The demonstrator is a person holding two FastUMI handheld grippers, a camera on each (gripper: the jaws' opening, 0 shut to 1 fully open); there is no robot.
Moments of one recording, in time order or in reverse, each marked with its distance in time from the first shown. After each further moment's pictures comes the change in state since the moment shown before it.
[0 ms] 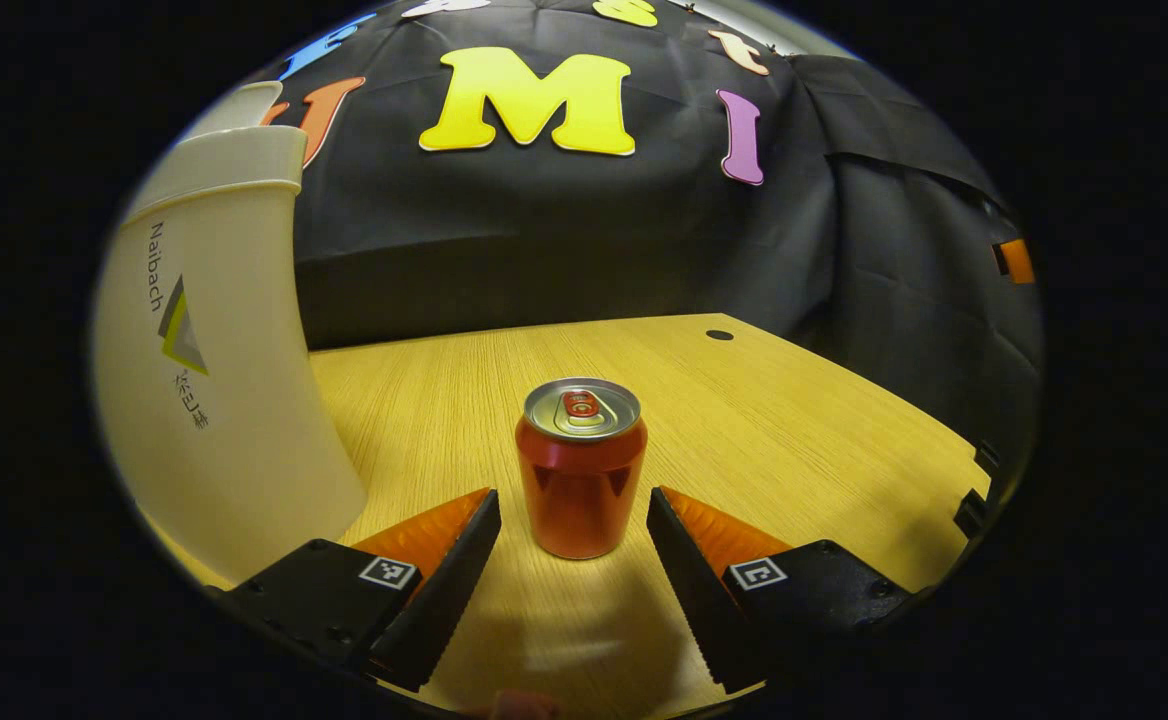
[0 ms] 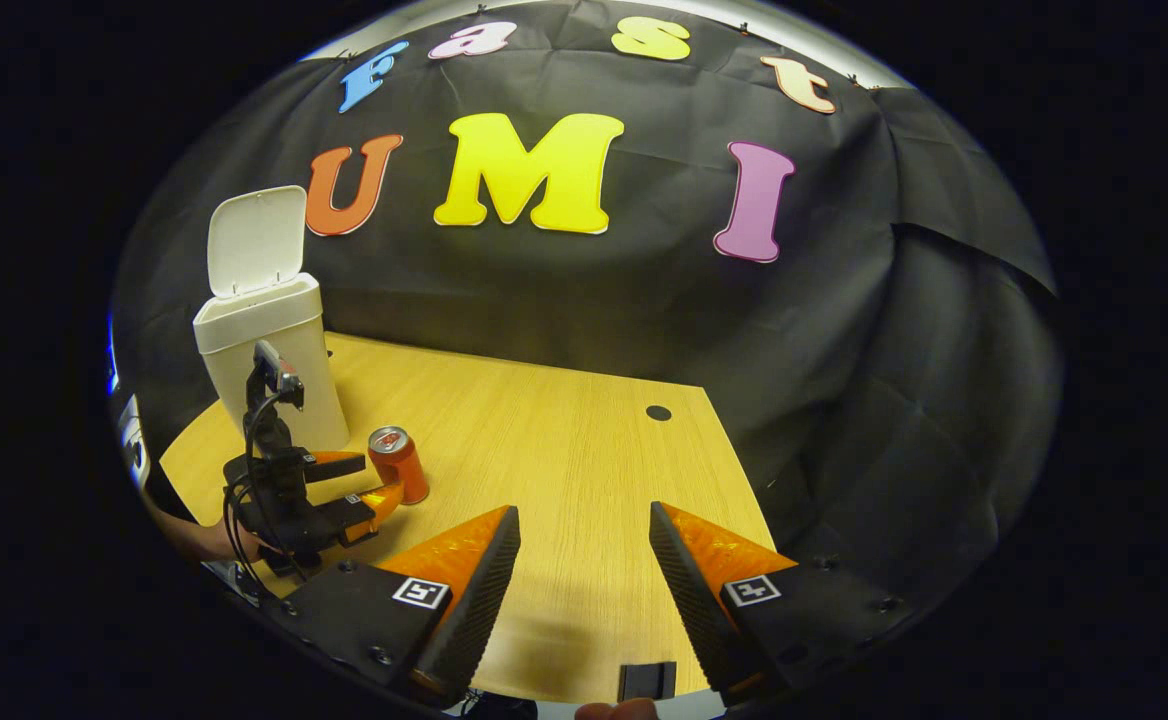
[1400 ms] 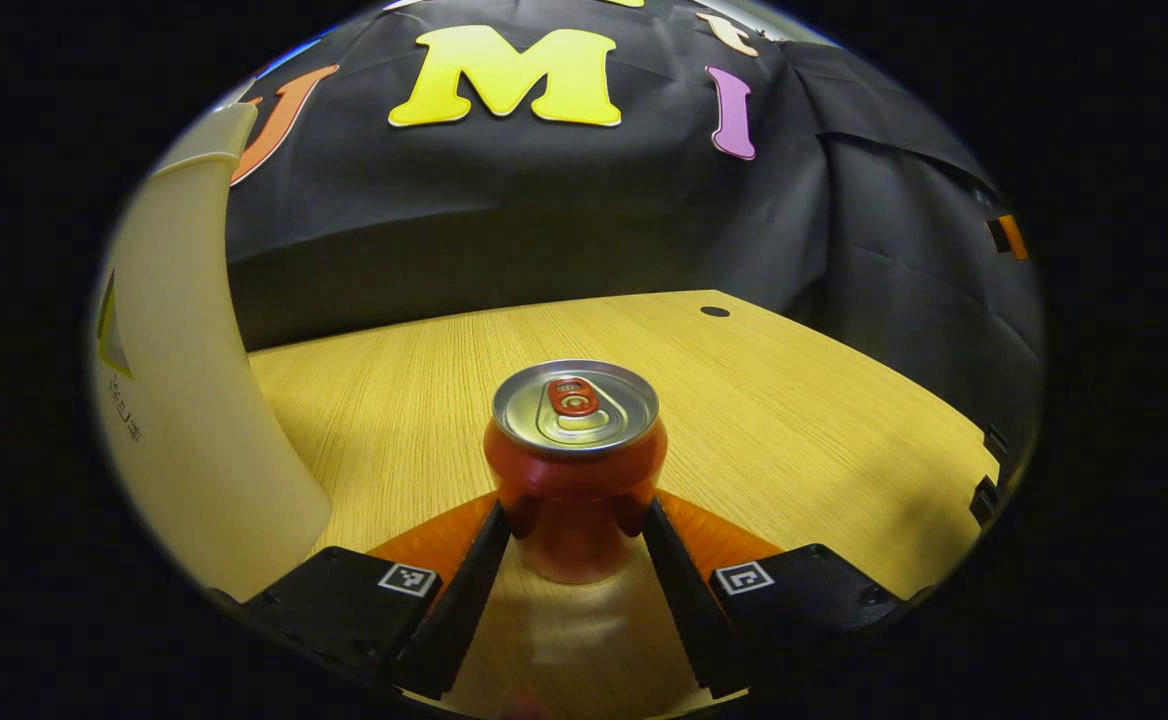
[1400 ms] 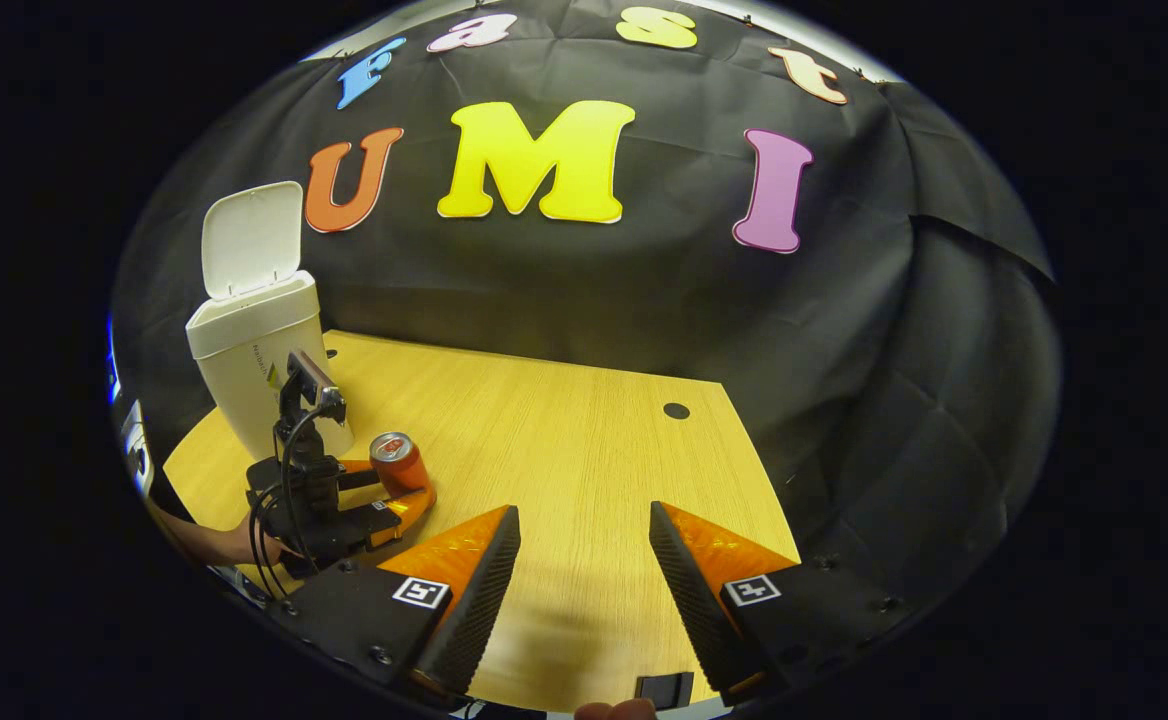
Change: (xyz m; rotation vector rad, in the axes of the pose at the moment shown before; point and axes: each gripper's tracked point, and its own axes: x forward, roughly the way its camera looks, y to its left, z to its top) left arm 0.031 -0.001 -0.004 0.037 0.056 -0.036; right arm 0.023 0.013 0.008 0.000 0.017 0.035
